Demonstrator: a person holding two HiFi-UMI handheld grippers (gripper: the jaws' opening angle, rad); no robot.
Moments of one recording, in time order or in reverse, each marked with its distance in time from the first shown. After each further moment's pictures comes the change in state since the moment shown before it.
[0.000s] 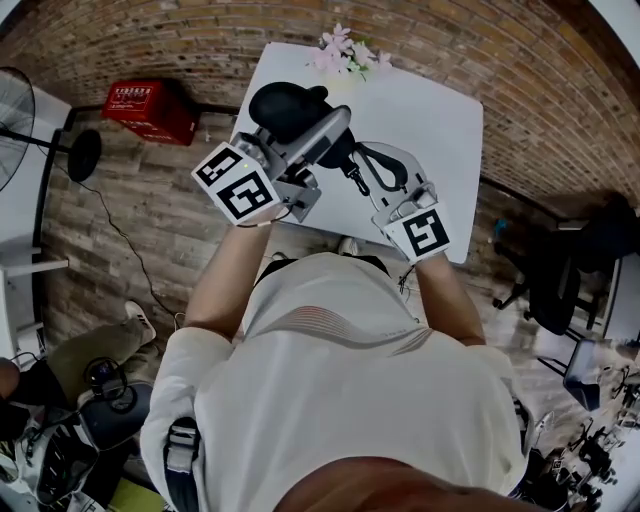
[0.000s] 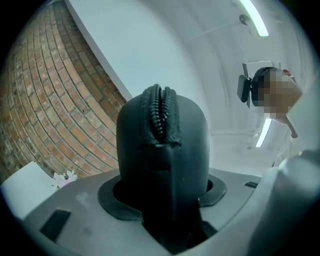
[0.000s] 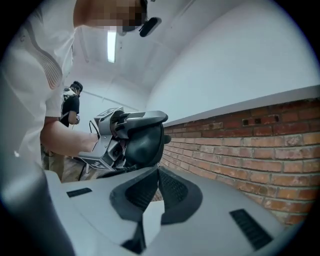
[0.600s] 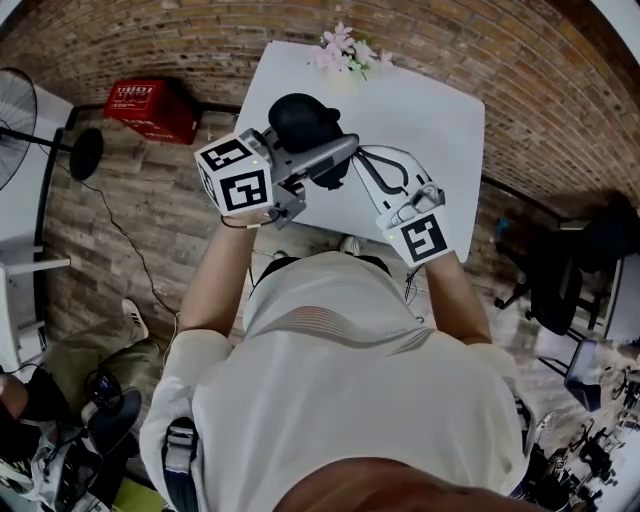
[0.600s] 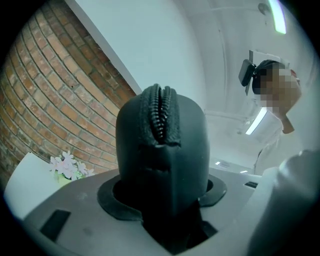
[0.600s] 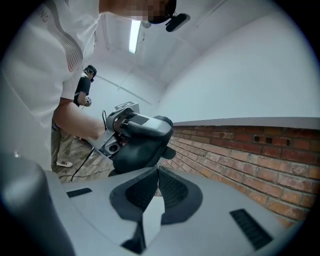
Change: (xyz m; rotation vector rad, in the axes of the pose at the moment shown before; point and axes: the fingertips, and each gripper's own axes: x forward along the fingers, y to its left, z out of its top) left arm -0.009 -0.019 -0.047 -0.006 0.304 -0.094; right arm -0.013 0.018 -0.001 -0.250 0.089 0.080
